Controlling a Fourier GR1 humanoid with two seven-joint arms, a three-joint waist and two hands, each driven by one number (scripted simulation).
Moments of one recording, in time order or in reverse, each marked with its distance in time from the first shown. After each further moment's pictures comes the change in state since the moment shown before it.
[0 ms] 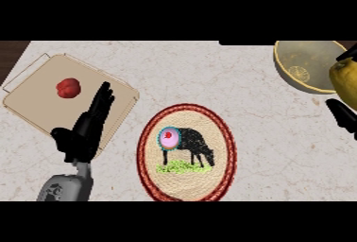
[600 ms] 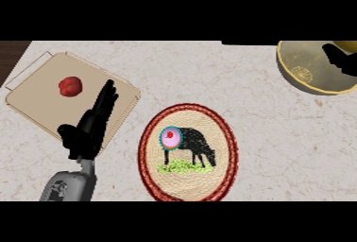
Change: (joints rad) left arm -0.025 -0.013 -0.005 0.016 -0.020 0.000 0.005; right arm -0.257 -0.032 0.053 0.423 0.245 0.029 -0.069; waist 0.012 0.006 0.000
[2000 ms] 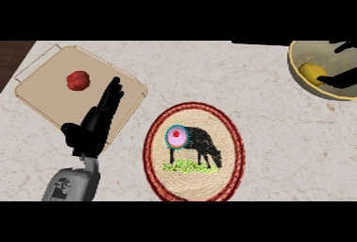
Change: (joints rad) left arm -0.023 -0.012 -0.013 -0.007 -0.001 -0.029 0.005; right arm -0.250 0.031 -0.053 1.218 0.336 -0.082 -0.725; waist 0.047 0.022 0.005
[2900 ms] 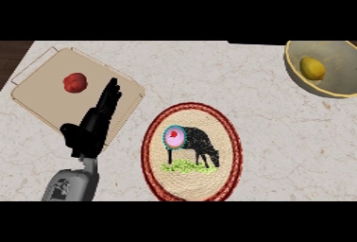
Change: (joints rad) left arm 0.008 -0.003 0.011 0.006 -0.008 0.009 -0.006; right arm -0.071 -0.129 -0.253 0.149 -0.226 0.233 -0.135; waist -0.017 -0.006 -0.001
